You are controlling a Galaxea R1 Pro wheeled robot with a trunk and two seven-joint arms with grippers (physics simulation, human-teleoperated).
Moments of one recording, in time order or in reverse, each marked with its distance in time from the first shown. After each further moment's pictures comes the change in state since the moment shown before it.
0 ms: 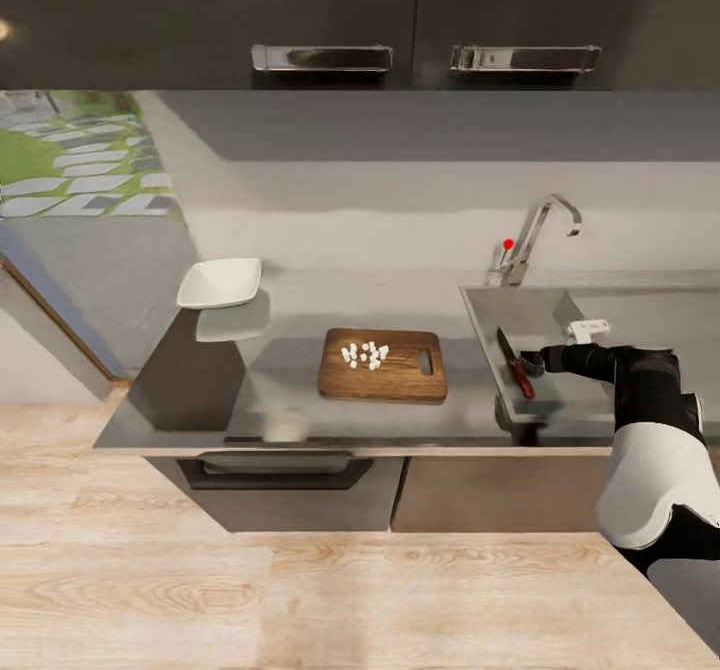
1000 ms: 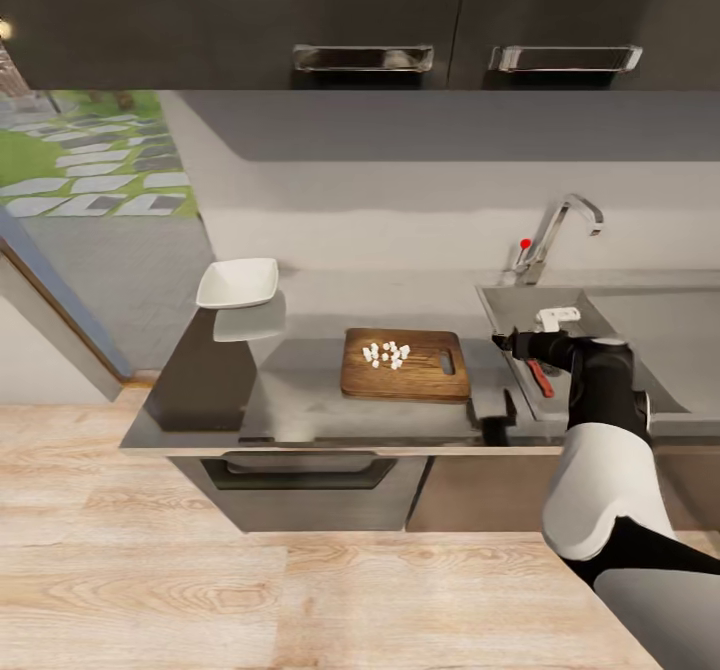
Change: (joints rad) left arm 0.000 -0.002 -0.001 0.000 -0.002 0.001 -0.005; right arm 0.018 0.183 -0.001 -0.161 0.000 0.010 -0.100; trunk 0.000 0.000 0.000
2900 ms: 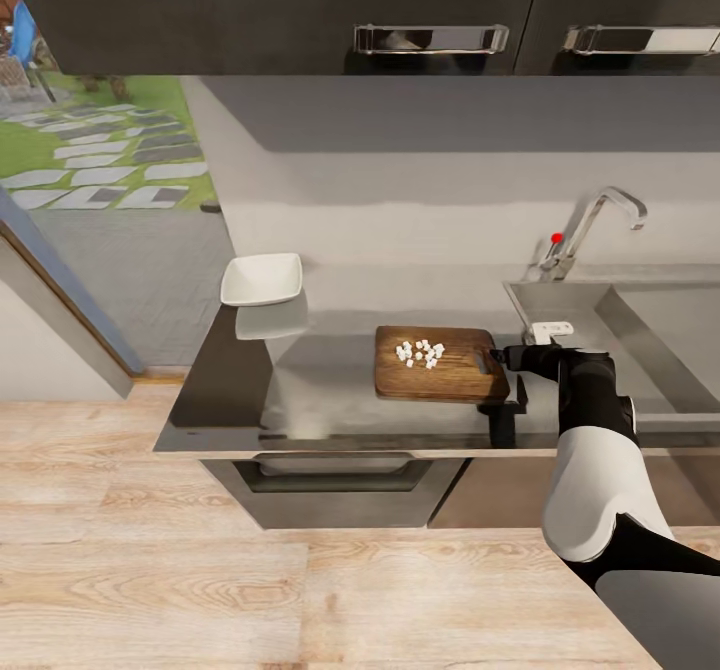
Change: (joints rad) left arm 0.000 0.000 0.000 0.003 0.000 0.003 -0.002; right arm 0.006 -0.005 0.001 0.106 -0.003 0.001 -0.134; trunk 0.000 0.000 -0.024
